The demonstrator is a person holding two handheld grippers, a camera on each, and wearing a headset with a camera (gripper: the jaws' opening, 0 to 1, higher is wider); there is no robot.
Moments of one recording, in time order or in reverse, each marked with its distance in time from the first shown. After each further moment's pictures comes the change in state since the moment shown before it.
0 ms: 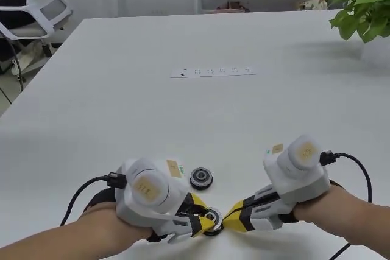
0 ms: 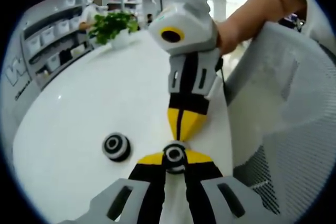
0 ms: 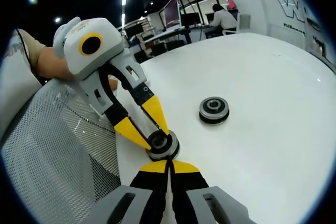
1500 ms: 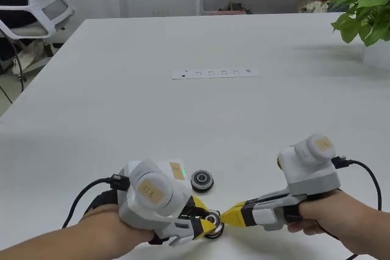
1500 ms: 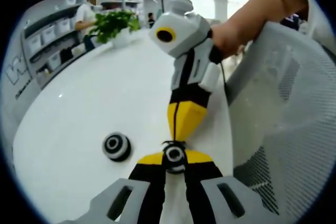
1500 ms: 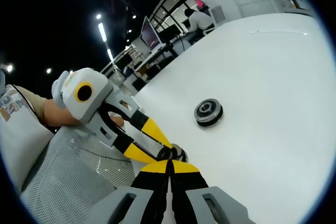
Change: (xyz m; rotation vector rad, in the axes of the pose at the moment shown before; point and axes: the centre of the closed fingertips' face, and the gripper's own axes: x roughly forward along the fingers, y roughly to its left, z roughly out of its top) left arm 0.001 0.001 0.000 -0.009 0.008 0.007; right arm -0.007 0.007 0.018 0.279 -0.156 0.097
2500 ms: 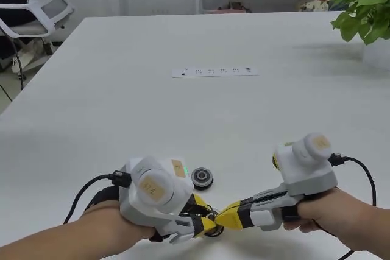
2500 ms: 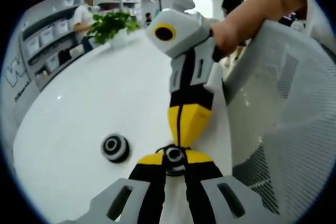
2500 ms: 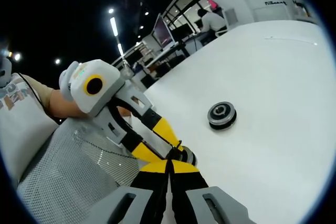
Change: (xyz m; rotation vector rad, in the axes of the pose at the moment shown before) left arm 0.001 -0.003 0.001 0.015 0.002 -0.008; right arm 0.003 0.012 -0.001 -0.081 0.012 0.056
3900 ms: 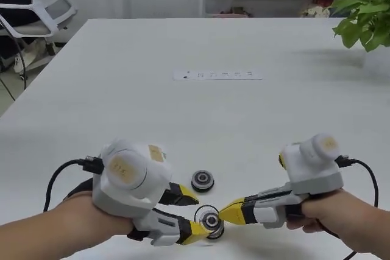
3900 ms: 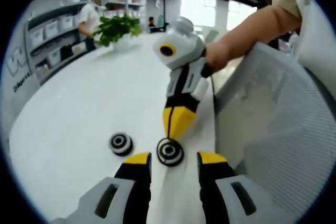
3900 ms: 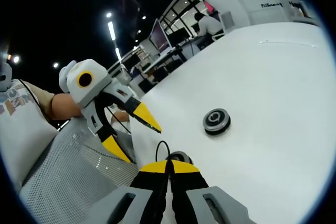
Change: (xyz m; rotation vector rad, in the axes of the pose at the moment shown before) left arm -0.046 -0.006 0.012 -0.071 -0.048 -0.036; right arm -0.007 -0.001 0.009 0.013 -0.035 -0.016
